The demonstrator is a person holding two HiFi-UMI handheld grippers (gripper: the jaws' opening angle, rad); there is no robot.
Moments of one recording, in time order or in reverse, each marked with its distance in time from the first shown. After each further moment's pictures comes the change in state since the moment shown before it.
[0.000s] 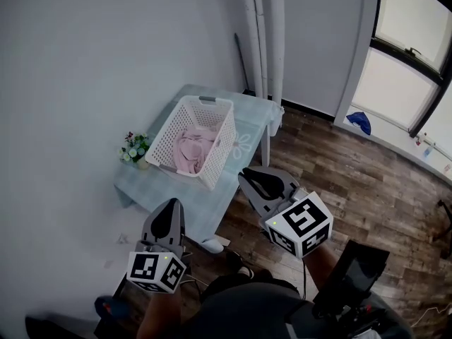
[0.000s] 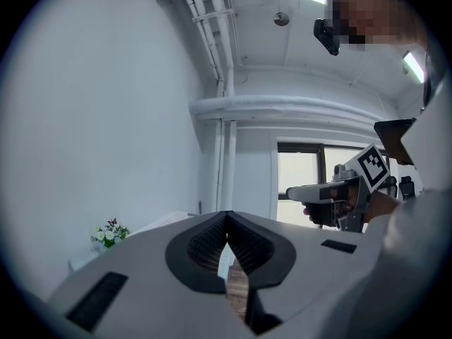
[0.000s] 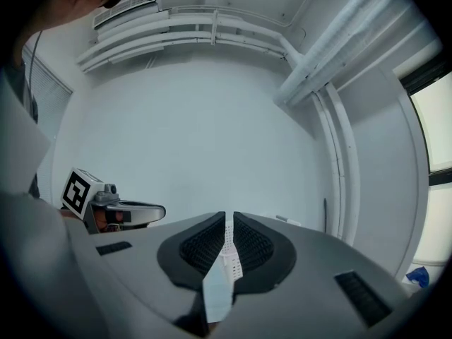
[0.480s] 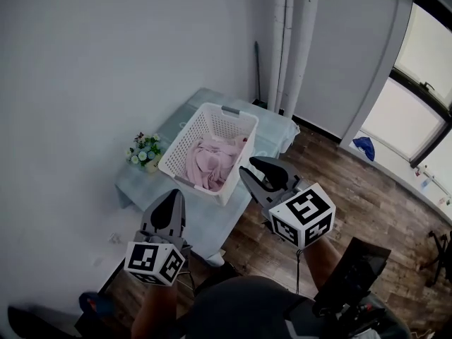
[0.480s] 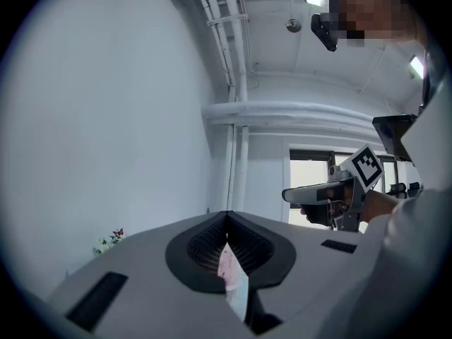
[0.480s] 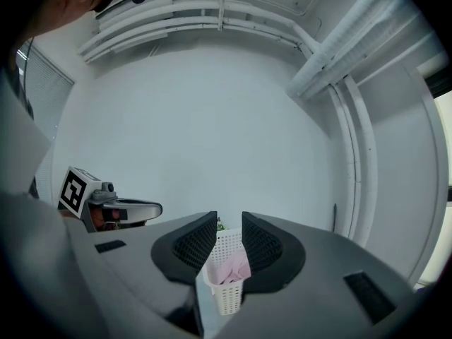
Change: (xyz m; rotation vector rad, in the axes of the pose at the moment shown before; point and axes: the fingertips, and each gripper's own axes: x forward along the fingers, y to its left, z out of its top) left arm 0.043 0.087 0.025 -0.024 -0.053 0.037; right arm 0.109 -0.014 0.028 -0.060 0.040 0.046
